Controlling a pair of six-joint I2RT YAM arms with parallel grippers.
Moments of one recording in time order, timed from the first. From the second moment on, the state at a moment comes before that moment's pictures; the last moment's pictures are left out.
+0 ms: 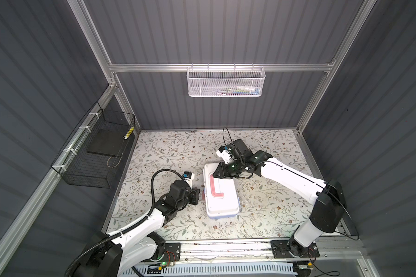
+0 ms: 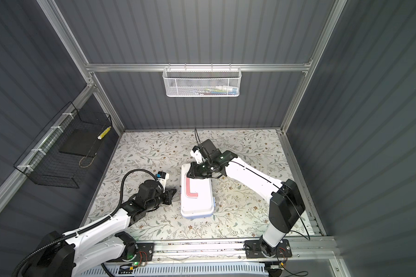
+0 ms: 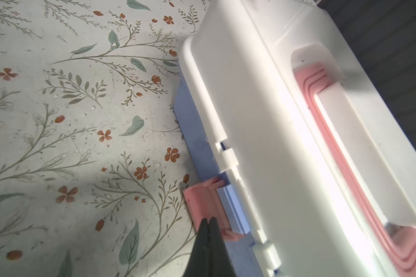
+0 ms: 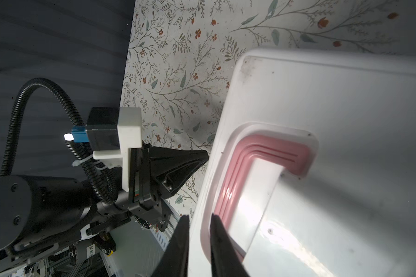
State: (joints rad) left arm -0.60 1.02 0.37 0.01 0.11 -0.43; right arm 0.75 1.66 1.41 -0.65 -0.45 0.59
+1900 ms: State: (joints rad) left arm -0.74 1.19 0.65 -0.14 0.08 -0.53; right arm 0.58 1.55 0.95 -0.26 -0.47 0.50
